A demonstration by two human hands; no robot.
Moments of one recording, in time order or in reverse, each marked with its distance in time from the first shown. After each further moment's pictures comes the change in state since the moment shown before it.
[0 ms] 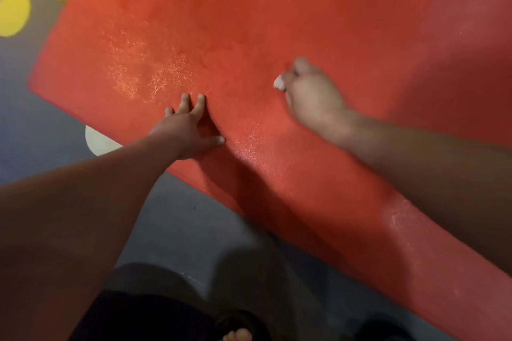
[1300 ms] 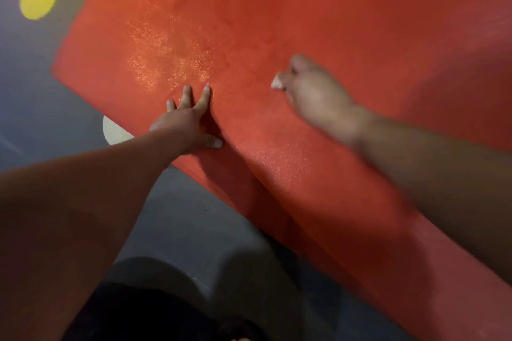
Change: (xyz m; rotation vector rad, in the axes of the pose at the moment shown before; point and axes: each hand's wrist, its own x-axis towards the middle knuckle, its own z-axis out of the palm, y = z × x) left_hand 0.011 -0.026 -0.004 -0.014 -0.021 -0.118; right_hand 0.045 -0.014 0.016 0.009 -0.078 -0.181
